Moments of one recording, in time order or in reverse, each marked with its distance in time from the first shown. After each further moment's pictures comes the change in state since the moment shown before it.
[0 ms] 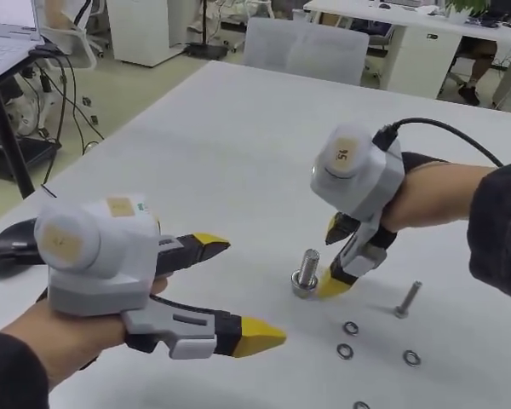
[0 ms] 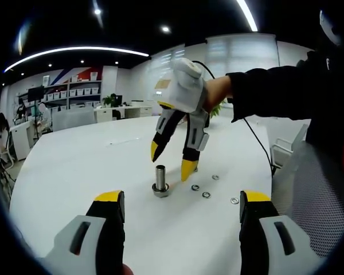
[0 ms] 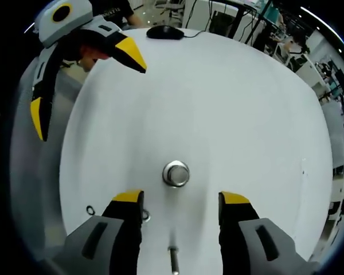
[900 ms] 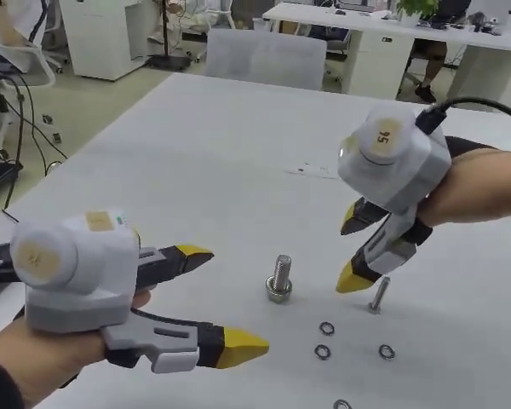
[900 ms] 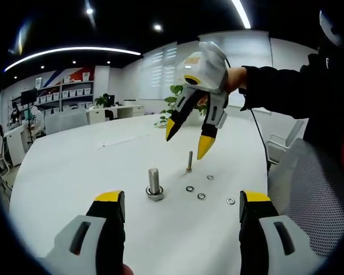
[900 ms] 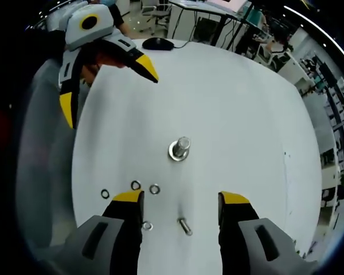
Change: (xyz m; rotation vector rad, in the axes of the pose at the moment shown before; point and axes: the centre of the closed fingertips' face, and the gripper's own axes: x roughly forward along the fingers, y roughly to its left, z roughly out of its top) left arm 0.008 -0.006 0.007 0.032 0.021 -0.056; right arm -0.062 0.011 -0.030 0.065 -0.041 -0.097
